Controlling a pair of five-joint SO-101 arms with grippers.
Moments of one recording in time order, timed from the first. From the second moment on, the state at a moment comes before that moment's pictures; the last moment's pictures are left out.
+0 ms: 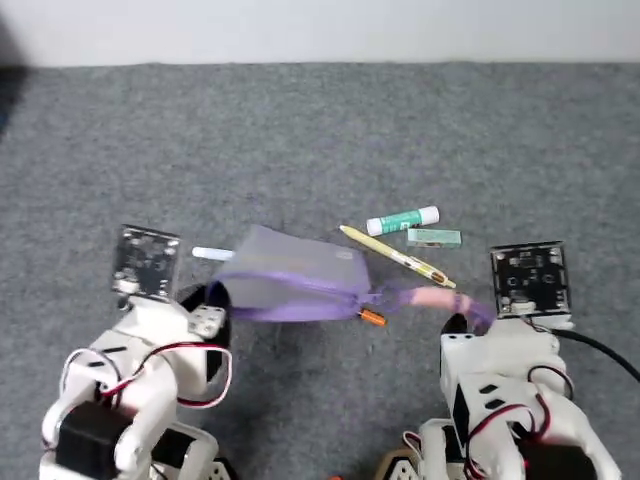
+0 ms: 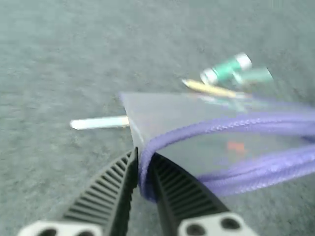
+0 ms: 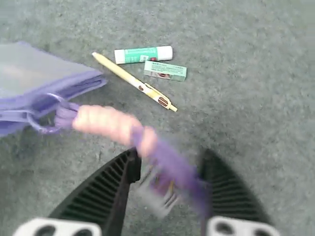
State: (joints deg) left arm 12.0 -77.5 46.6 83.5 11.2; right arm 1.2 -76.4 30.1 100.4 5.3
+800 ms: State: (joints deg) left arm -17.4 -77.3 46.1 81.2 11.1; right arm -11.4 -53.5 31.2 95.6 -8.1
